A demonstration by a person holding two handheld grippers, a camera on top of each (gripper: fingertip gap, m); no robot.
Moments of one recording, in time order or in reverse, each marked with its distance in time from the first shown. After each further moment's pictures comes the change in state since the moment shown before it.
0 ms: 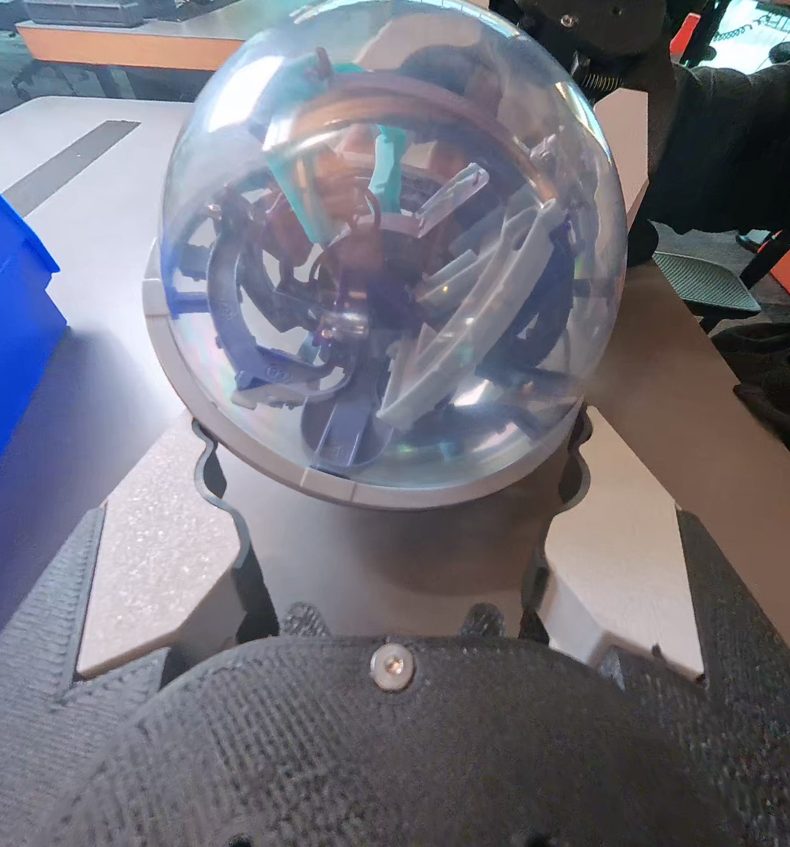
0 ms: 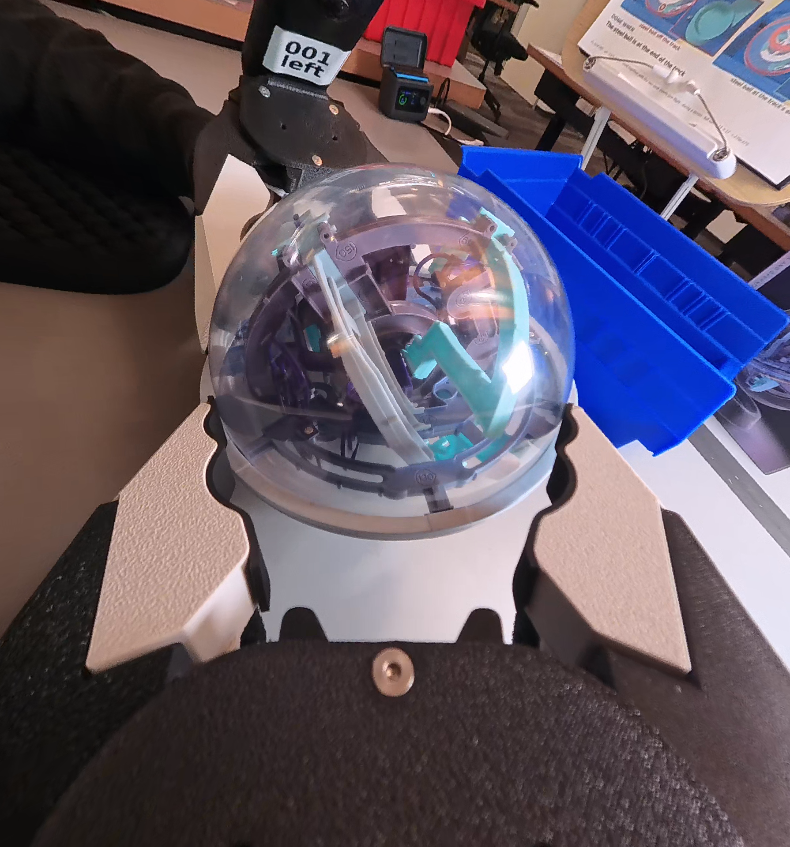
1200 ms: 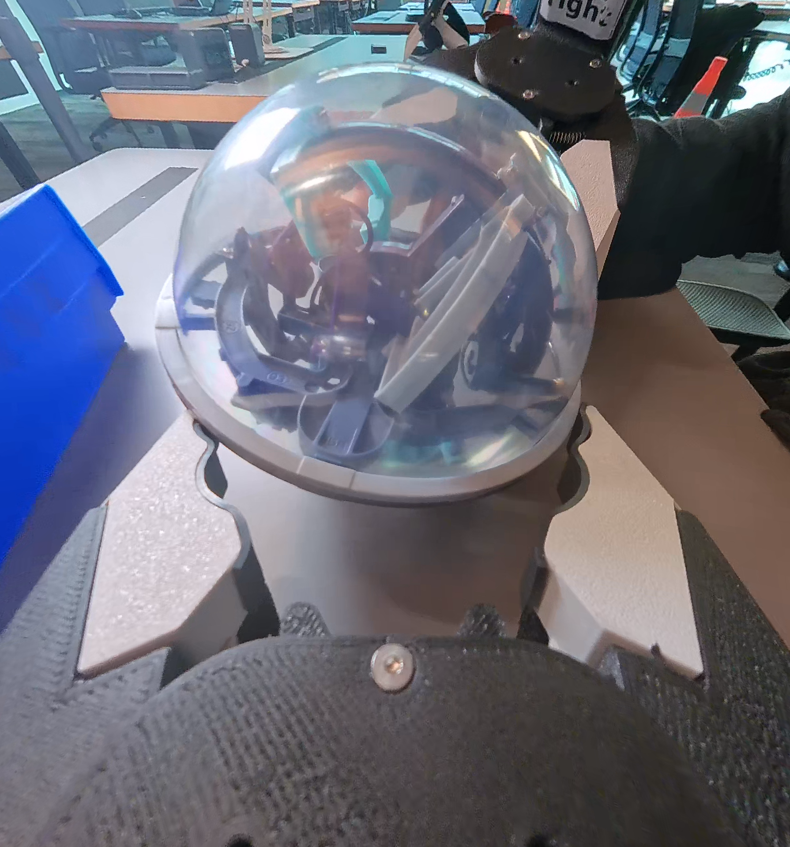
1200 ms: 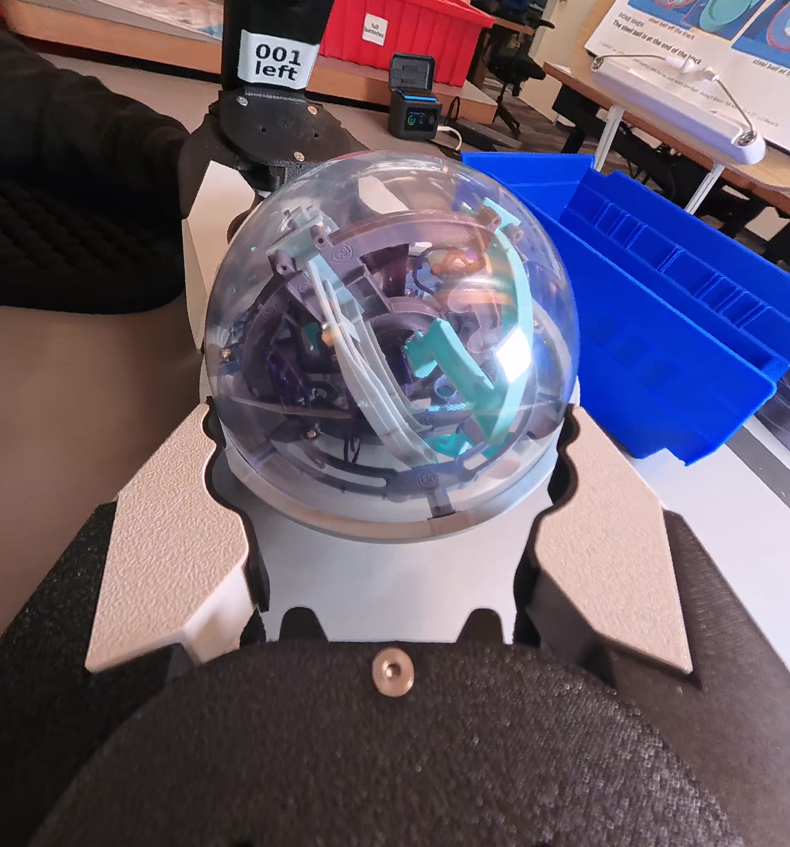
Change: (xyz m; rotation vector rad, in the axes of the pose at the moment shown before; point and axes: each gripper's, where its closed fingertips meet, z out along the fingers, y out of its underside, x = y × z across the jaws) left arm -0.010 -0.010 -0.008 0.072 -0.071 0.009; right arm 0.011 0.004 0.011 0.051 -0.062 0.068
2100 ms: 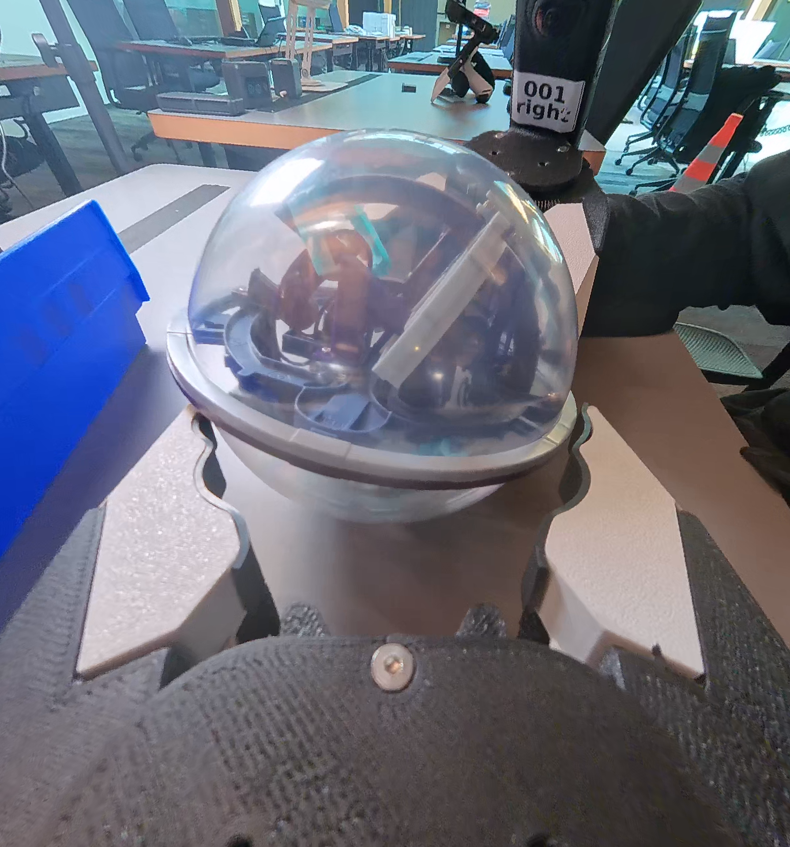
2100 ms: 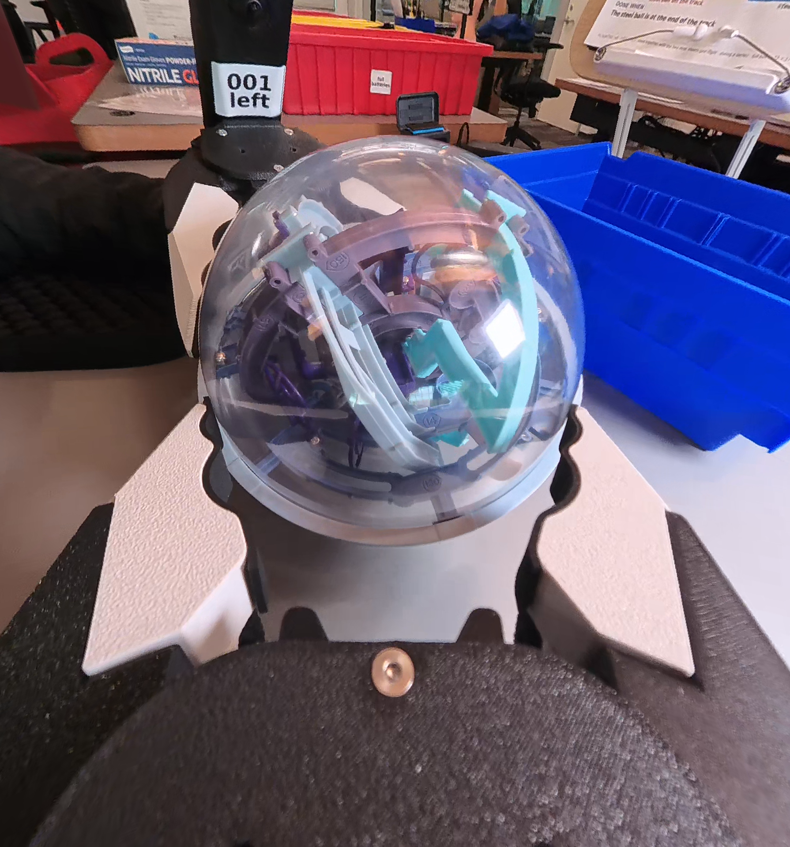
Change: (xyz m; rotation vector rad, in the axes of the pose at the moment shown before) left arm 0.001 -0.012 -0.007 0.049 -0.054 -0.055; right arm -0.002 0.003 0.007 0.080 -0.065 0.159
